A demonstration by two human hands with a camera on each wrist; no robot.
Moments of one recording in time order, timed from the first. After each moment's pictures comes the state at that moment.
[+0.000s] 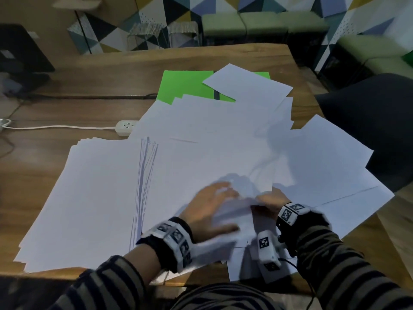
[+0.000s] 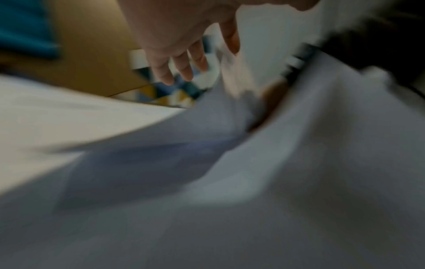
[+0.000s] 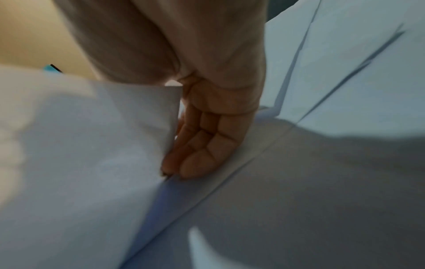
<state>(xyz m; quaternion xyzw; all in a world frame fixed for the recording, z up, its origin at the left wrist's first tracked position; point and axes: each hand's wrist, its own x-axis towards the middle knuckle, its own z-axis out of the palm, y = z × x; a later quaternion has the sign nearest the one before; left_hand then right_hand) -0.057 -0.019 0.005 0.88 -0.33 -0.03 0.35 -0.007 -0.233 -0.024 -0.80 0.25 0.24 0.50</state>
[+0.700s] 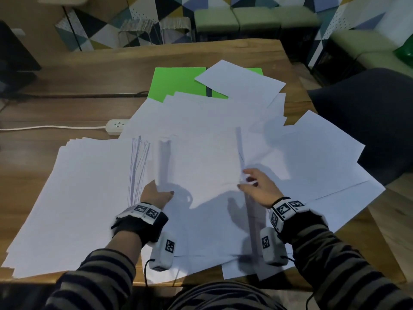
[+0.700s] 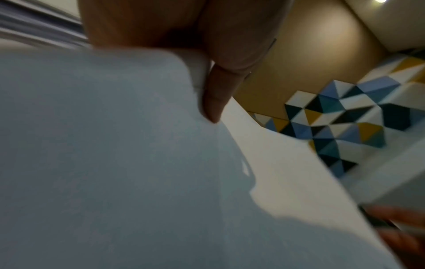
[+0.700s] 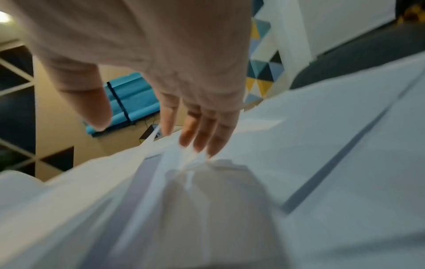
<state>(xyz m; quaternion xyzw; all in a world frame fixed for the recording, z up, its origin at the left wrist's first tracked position) -0.016 0.042 -0.022 0.81 0.30 -0.14 0.48 -0.009 -0.227 0.010 -0.88 0.07 0.20 0.42</state>
